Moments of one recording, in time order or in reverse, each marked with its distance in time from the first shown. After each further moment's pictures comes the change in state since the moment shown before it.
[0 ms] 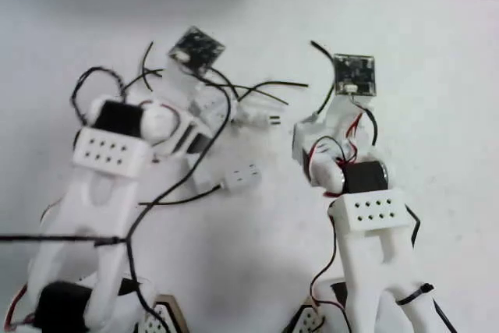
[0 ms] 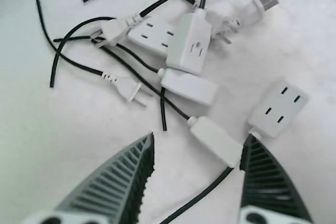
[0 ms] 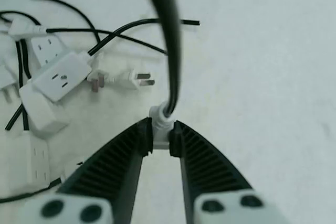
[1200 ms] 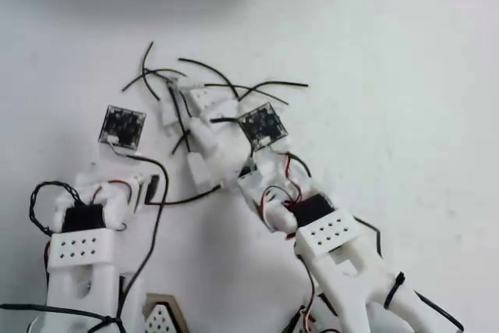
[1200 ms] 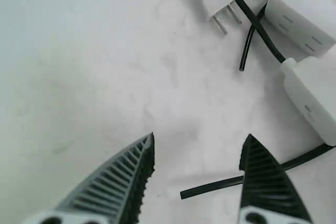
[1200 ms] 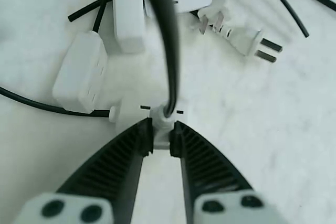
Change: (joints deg) left arm -19.7 -33.4 52.2 -27.0 0.3; right arm -18.5 0.0 21.7 -21.1 11.1
